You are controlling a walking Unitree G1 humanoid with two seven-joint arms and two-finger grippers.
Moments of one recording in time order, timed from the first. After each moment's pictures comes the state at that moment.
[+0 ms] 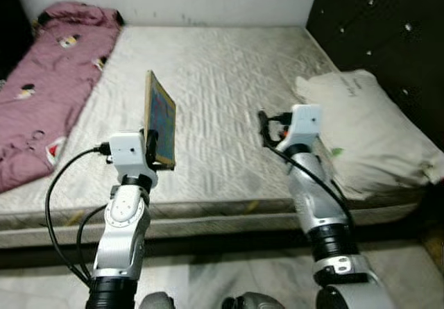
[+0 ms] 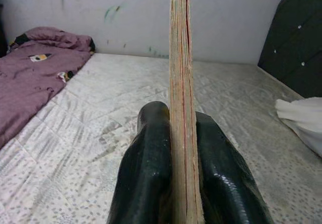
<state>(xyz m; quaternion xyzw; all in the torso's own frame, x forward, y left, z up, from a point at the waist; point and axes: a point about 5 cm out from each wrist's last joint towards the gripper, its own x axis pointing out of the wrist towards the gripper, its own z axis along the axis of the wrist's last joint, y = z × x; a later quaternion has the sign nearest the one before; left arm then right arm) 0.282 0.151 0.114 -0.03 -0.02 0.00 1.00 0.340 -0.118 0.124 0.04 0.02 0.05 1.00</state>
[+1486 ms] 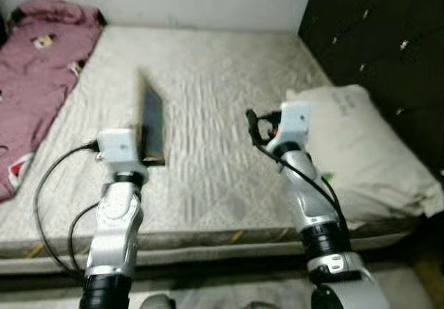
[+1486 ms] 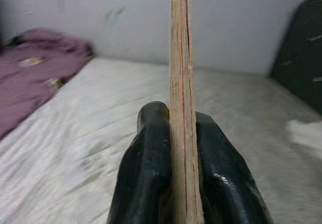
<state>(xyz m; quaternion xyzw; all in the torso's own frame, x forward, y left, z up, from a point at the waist) 0.283 0.160 0.115 -0.03 -0.03 0.03 1.00 0.341 -0.110 0.129 0.03 0.01 0.07 1.00</state>
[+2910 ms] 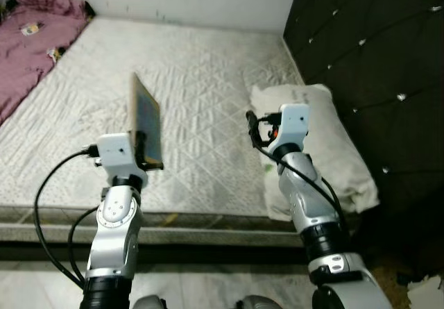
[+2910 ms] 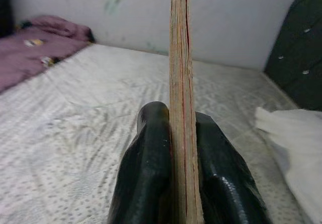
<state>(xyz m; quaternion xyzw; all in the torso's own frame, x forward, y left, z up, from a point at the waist) 0.282 0.161 0.110 -0.03 -0.01 0.05 1.00 0.342 -0.110 0.128 0.03 0.01 0.07 1.00</state>
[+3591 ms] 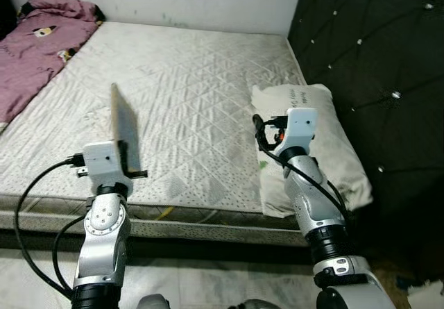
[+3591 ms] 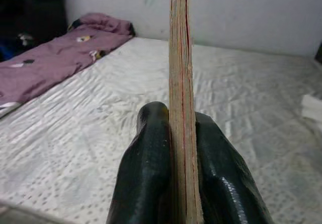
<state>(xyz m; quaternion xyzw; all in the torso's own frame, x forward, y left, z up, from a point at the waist) 0.271 0.188 0.098 0.01 0.02 0.09 1.00 0.339 -0.120 0.121 0.03 0.02 0.05 1.00</state>
